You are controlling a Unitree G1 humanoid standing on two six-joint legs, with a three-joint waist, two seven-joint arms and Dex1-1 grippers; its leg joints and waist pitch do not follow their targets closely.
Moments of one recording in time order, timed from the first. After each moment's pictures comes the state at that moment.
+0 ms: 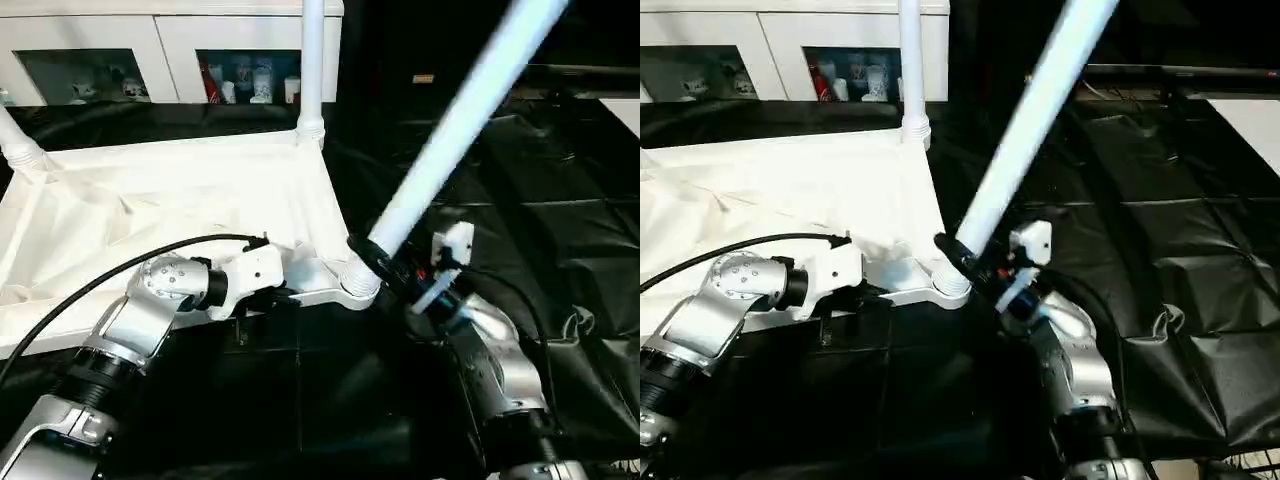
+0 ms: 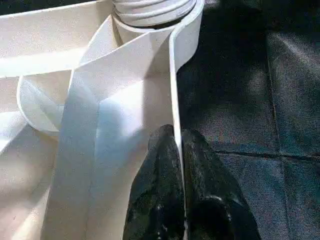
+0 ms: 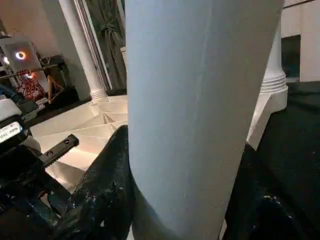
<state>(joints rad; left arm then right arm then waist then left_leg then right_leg) -0.50 0.50 -0.29 0.32 0.09 0.10 -1.14 -0.31 -0.09 0.01 0.35 0.38 -0.06 0.78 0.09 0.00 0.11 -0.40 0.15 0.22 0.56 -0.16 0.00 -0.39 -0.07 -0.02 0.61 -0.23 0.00</state>
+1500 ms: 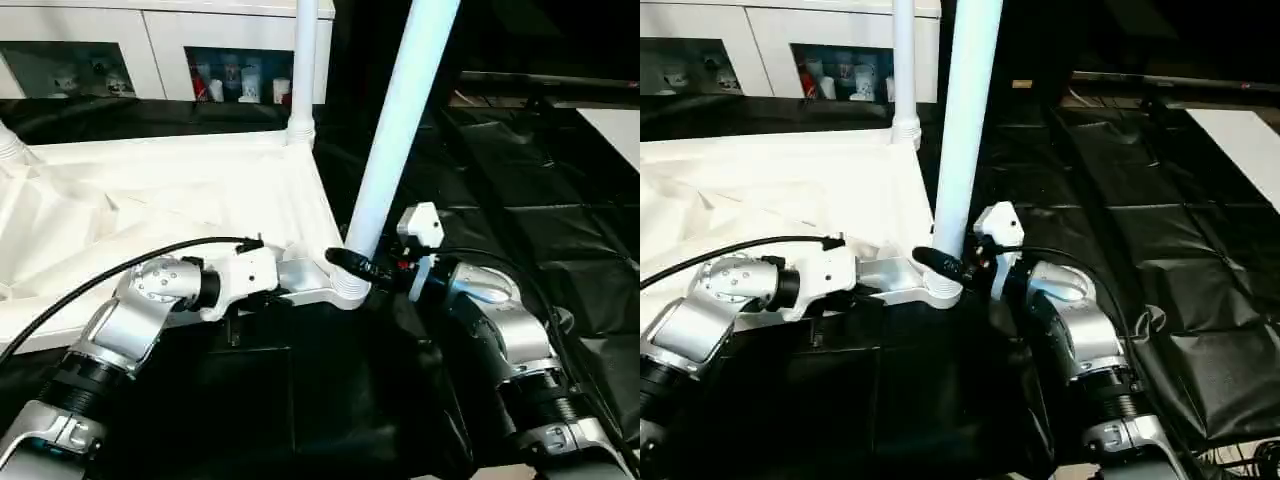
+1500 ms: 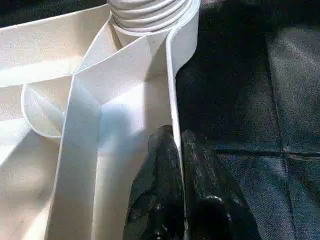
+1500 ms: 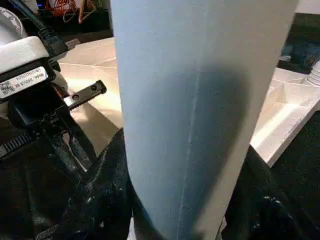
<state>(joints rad) -0.47 0.53 -0.28 0.26 0.11 0.10 -1.12 -0.45 -0.22 0.14 0.36 0.26 0.09 0.89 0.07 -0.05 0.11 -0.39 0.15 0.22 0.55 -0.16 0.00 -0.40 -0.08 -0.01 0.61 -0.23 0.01</state>
